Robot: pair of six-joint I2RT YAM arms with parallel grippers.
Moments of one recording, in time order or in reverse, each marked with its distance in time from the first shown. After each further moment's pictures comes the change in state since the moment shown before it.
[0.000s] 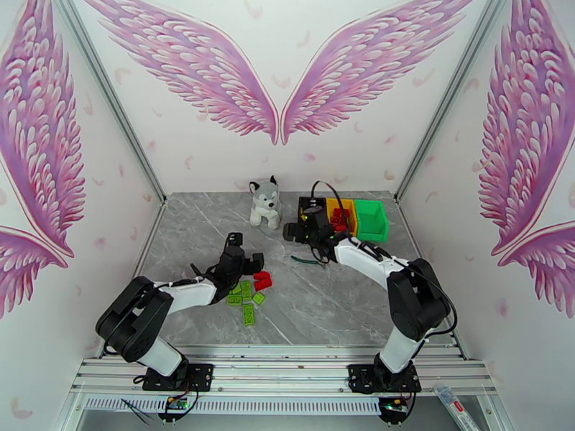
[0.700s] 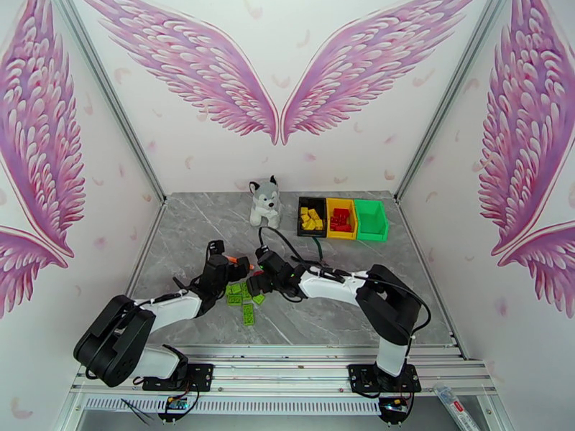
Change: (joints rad) left arm 0.056 -0.159 -0.160 0.031 -0.009 -0.071; right arm 0.375 0.130 -0.065 -0.061 0.031 0.032
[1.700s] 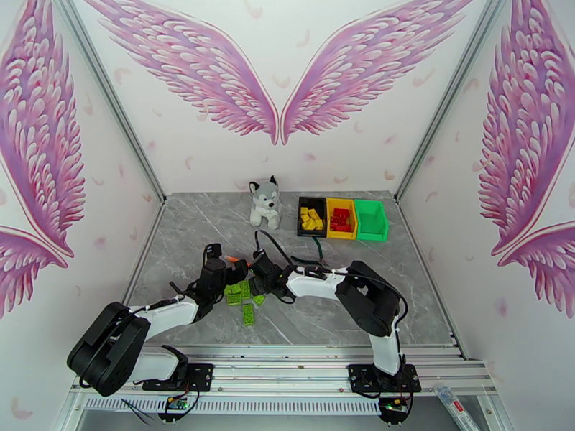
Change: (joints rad) left arm 0.000 -0.041 -0.043 0.006 0.003 -0.019; right arm 0.008 0.111 0.098 -0.042 0.110 0.033
